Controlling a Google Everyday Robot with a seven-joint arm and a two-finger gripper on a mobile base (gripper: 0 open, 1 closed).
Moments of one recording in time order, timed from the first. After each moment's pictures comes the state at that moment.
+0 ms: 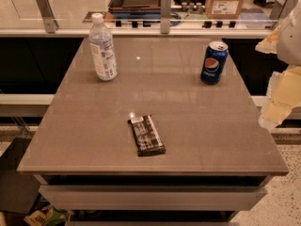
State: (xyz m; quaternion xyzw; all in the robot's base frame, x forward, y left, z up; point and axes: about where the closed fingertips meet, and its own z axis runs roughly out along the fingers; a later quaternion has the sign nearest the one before) arm 0.438 -0.216 0.977 -0.60 0.78 -0.04 0.16
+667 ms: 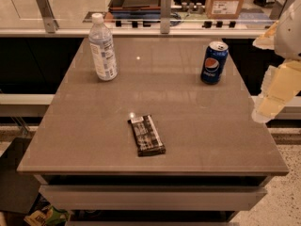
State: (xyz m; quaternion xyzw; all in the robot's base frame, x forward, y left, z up) arm 0.444 -0.207 0.983 -0.59 0.78 -0.02 0.18
